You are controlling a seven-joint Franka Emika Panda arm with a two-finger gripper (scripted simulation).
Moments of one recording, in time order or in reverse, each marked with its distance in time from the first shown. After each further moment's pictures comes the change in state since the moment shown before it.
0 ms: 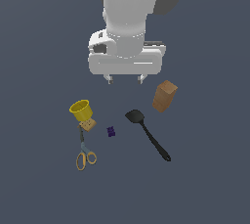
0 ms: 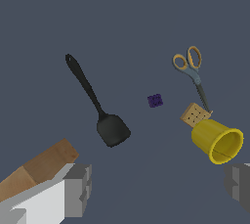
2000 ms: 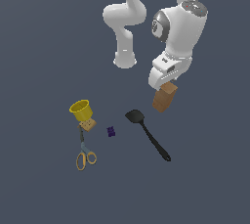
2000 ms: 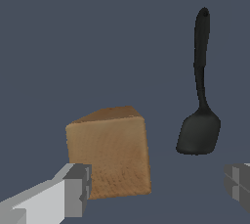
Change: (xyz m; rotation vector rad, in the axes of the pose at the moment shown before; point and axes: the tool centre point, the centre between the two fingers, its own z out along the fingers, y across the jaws) arm -0.096 -0.183 0.111 0.002 -0.005 -0.580
